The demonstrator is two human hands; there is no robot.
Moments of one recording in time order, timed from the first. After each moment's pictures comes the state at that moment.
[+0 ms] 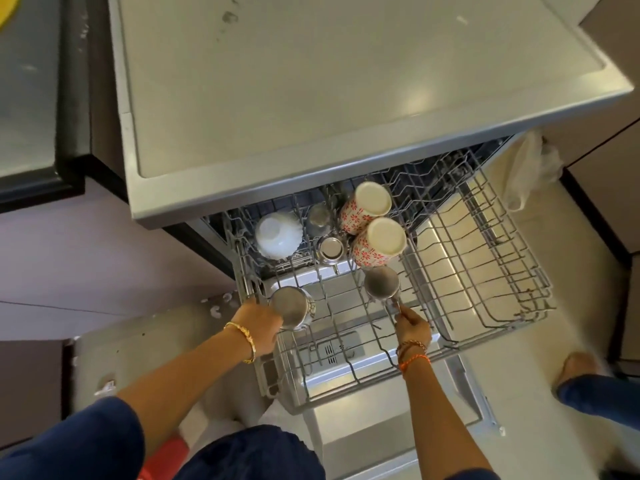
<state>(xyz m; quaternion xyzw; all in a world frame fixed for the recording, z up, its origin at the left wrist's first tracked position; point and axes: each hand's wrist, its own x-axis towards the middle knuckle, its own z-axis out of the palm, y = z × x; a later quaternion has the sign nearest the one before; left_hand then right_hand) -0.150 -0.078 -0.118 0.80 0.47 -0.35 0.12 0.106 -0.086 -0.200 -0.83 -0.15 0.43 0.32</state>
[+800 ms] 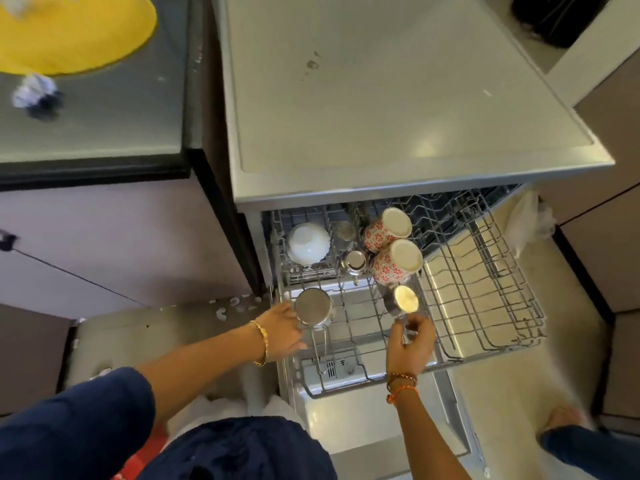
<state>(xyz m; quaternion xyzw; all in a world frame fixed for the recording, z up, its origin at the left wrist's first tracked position) -0.176 -0.116 -0.098 0.88 0.36 -0.30 0.12 0.046 -0.131 -0.129 -0.73 -0.41 0.24 0.50</state>
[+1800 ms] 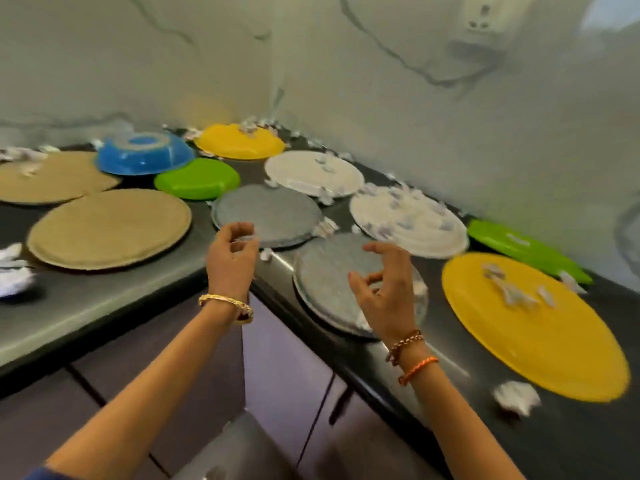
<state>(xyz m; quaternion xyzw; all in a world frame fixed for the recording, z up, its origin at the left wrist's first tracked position) -0.728 -0.177 0.097 0.09 0.72 0.69 -0.08 -0.603 -0.022 0.101 -0.10 -0.83 0.37 0.41</state>
